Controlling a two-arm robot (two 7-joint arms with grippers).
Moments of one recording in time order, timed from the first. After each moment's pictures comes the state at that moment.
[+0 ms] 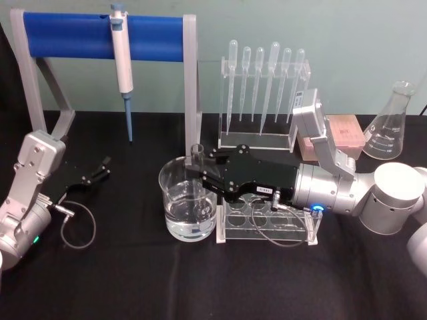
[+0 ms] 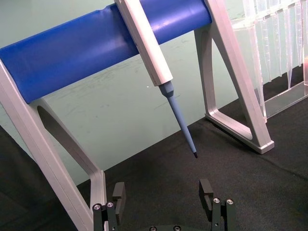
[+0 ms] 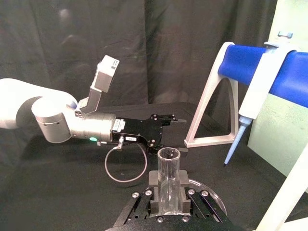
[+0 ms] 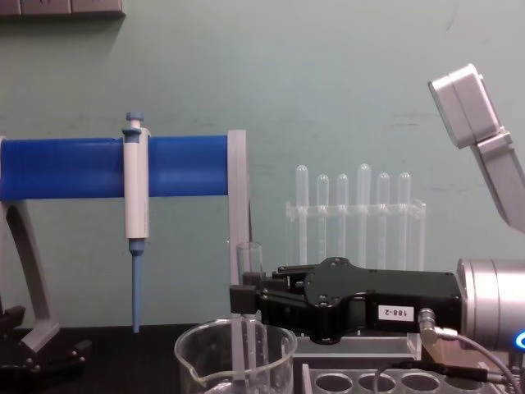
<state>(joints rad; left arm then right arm) -0.20 0.60 0.45 -1.41 -0.25 -0.12 0.03 0.57 0.42 -0.68 -1.24 0.55 -0.12 0.86</state>
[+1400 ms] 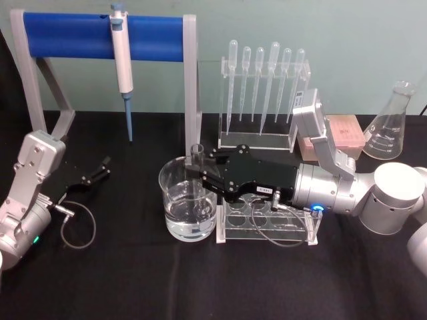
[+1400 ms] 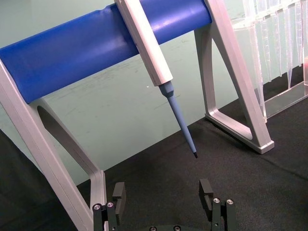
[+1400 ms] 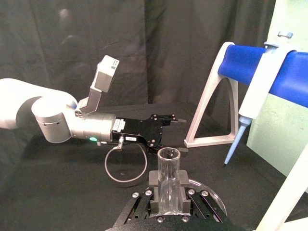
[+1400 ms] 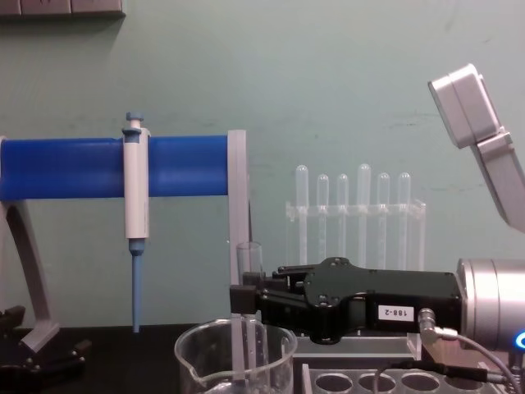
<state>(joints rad) -0.20 0.60 0.45 -1.41 -0.25 -0.12 0.03 0.57 0.42 -0.68 -1.24 0.55 -0.12 0.86</state>
